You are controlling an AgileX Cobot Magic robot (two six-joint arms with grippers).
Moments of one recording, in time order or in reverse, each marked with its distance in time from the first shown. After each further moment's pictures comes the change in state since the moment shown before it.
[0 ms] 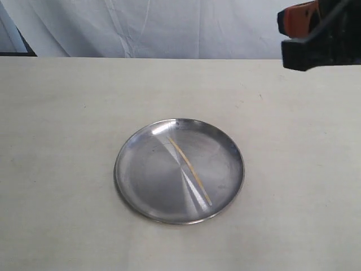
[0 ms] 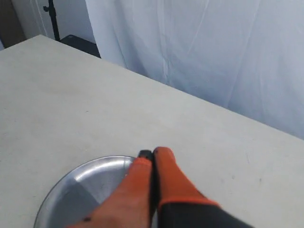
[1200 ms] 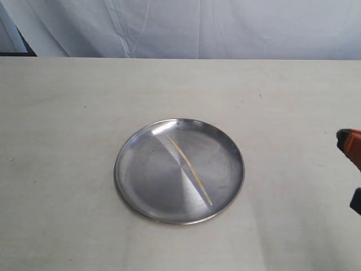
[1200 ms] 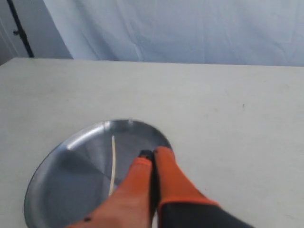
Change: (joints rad) left arm 0.000 0.000 0.030 0.010 0.046 -0.004; right arm -0.125 -0.517 0.630 -0.044 -0.202 0.257
